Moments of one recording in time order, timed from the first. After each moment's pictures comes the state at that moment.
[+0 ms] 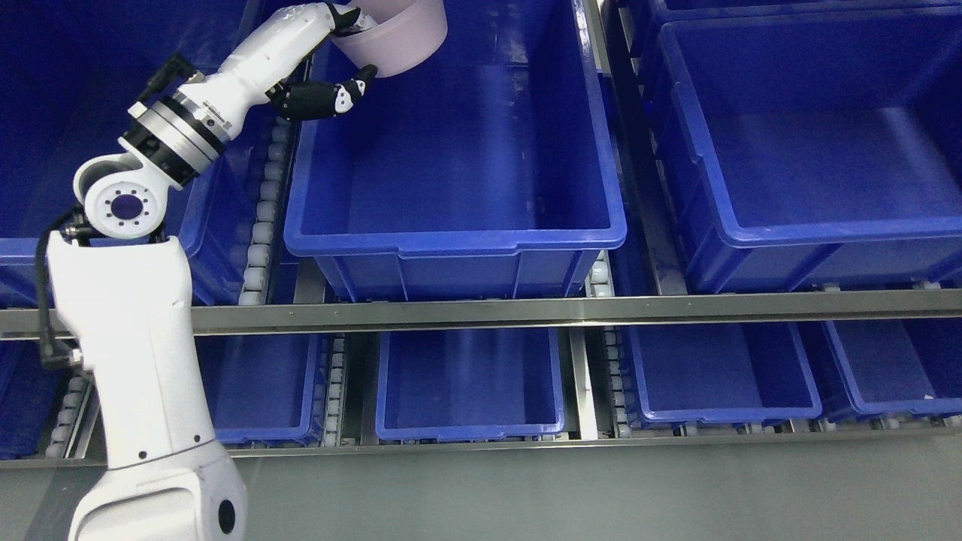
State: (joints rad) left arm -0.94 0.01 0.31 -1.30 -0.73 -0.55 -0.80; right arm 0.05 0.00 0.00 -0.05 0.00 -0.19 0.01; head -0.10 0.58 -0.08
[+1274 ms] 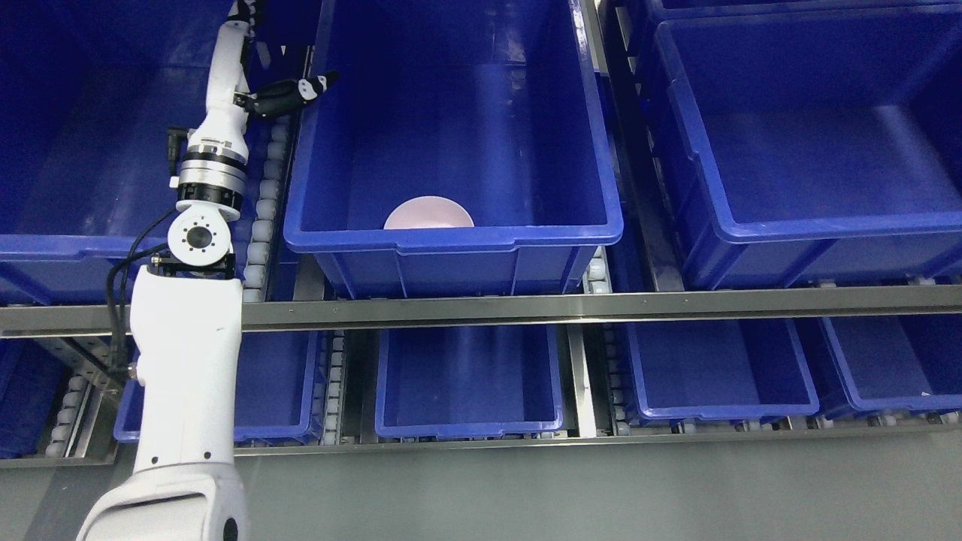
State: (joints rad) left arm -0.87 0.00 0.23 -1.04 -0.32 -0.27 -0.06; right arm 0.05 0.00 0.00 -0.05 0.00 -0.19 0.00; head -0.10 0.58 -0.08
